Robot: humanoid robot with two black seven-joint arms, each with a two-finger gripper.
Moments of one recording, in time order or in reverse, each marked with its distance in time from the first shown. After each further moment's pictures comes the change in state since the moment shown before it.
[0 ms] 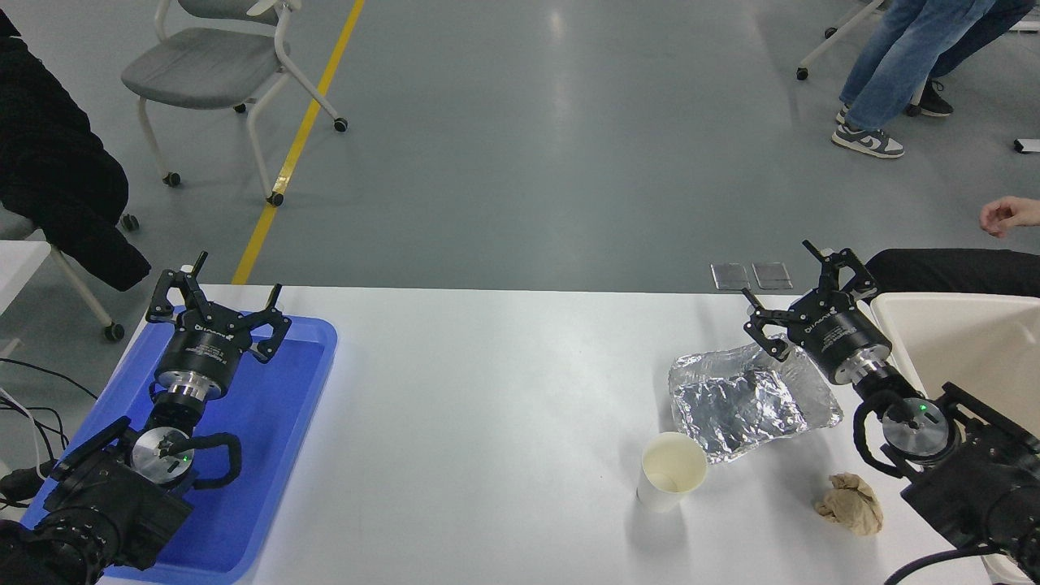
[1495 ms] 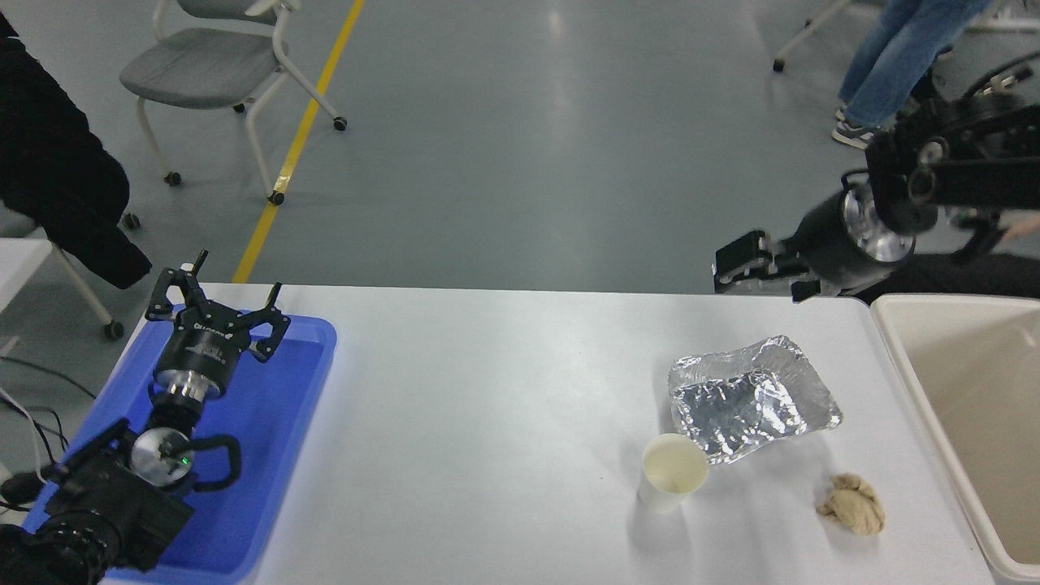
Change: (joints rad) left arm 0.001 0.001 0.000 0.000 0.000 0.000 0.000; right arm 1.478 0.026 -1.931 0.932 -0.312 -0.104 -0.079
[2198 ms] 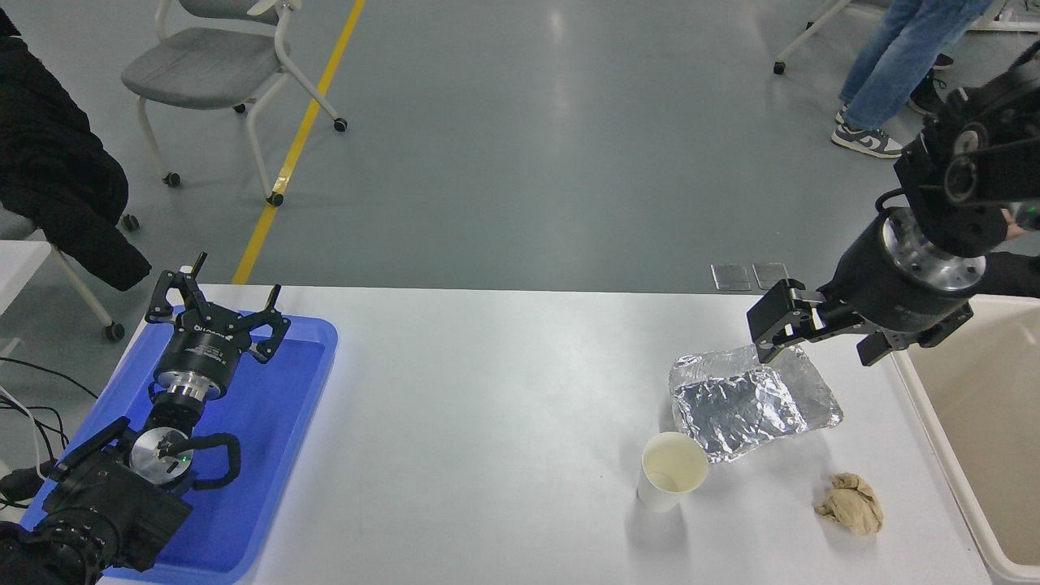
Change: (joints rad) left arm 0.000 0.000 0.000 0.000 0.000 0.000 -0.002; right arm 0.296 0.117 -0.192 0.254 0.162 0.118 0.007
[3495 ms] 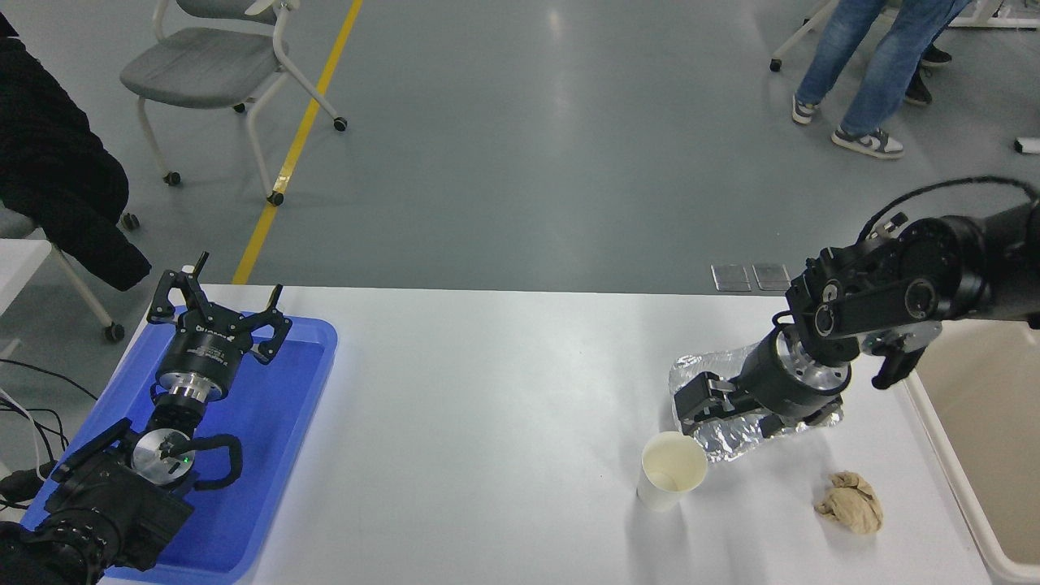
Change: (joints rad) left arm -0.001 -0.003 0.000 0.000 0.000 0.000 0.001; right arm -0.697 0.010 0.301 -0.309 -0.120 -0.261 0.005
